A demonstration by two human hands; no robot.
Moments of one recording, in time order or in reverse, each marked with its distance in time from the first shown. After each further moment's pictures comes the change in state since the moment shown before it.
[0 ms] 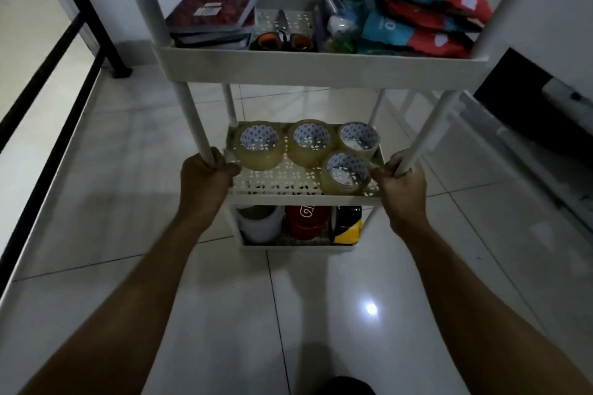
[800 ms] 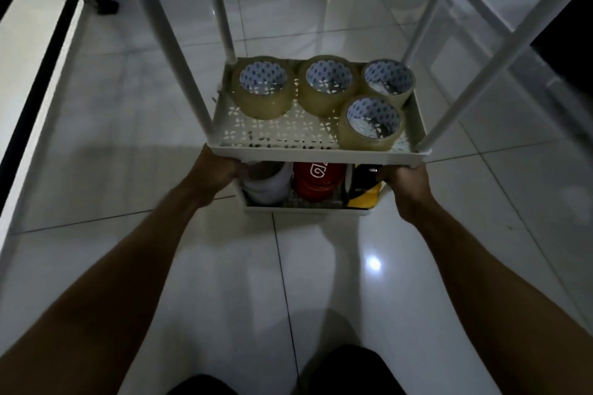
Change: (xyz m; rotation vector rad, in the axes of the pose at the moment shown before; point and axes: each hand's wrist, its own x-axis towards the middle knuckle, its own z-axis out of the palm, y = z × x) left_hand 0.007 -0.094 0.007 -0.031 -0.347 -0.133; right_hand 0.002 0.105 0.011 0.061 -0.194 0.389
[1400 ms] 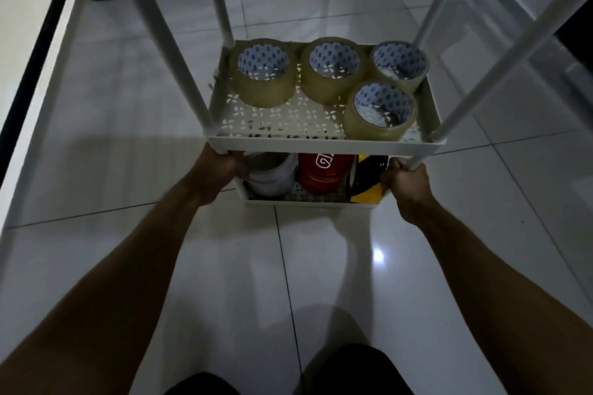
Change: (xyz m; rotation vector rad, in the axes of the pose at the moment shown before) left_hand 0.007 -0.019 0.003 -0.002 -0.043 -0.065; right_hand 0.010 0.030 0.003 -0.105 -0.035 0.047
